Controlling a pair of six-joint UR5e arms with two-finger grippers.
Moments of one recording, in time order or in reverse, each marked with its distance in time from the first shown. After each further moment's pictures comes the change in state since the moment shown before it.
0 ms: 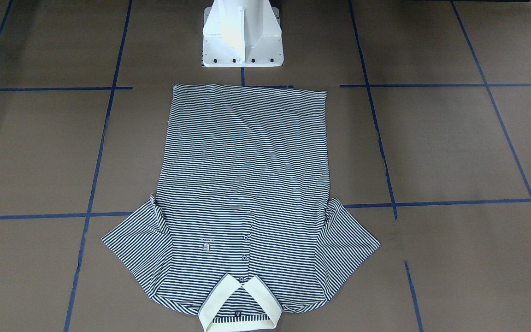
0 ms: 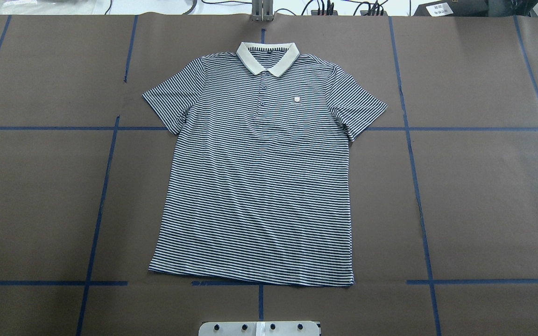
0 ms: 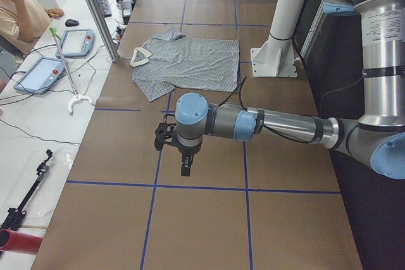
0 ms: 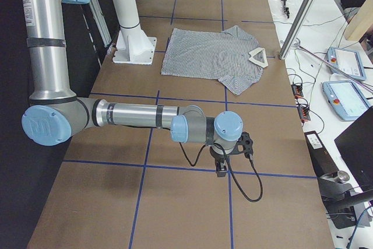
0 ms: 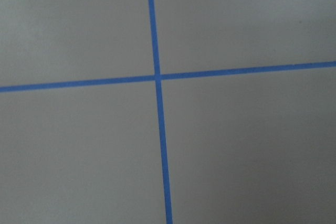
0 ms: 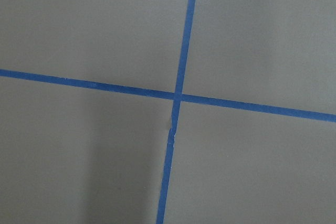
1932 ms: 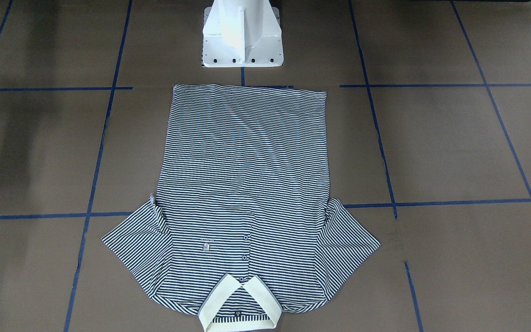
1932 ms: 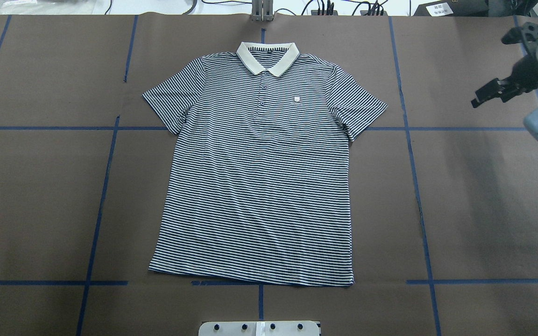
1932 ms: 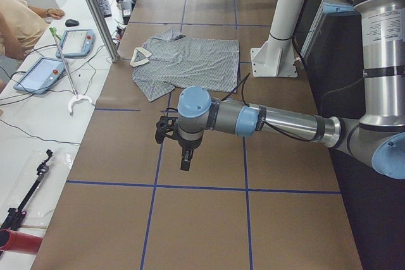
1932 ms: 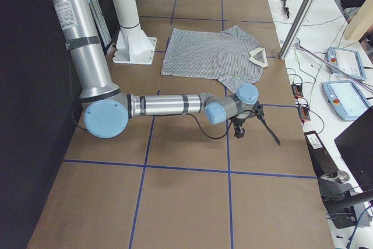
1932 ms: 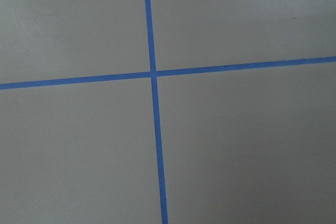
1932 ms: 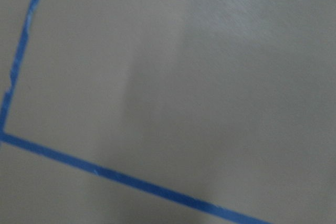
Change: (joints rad) left arm 0.002 -0.005 -0.056 -0.020 -0.004 -0.006; right arm -0.429 0.317 -0.228 0.441 -0.056 0.612
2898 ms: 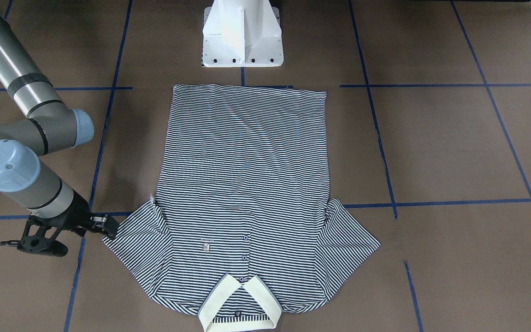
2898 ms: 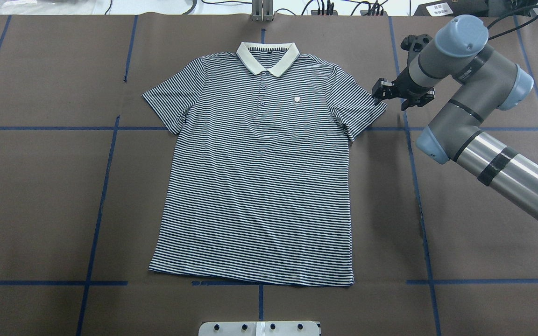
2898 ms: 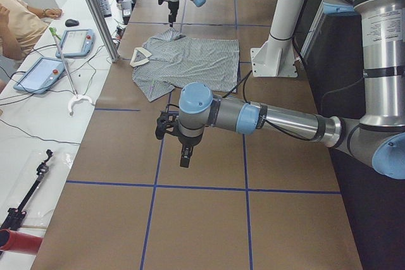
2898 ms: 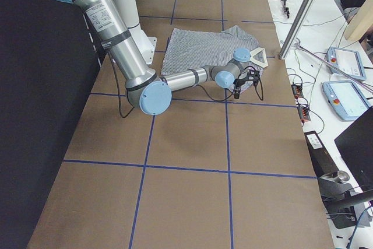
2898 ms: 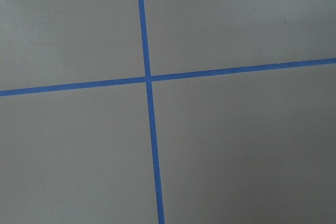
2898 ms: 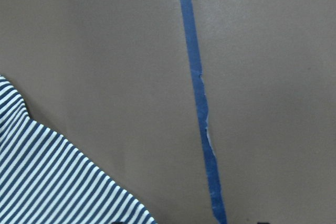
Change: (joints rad) left arm 0.000 0.001 -0.004 -0.002 0.000 0.002; right arm -0.263 0.185 -0.055 0.059 -0.278 0.617
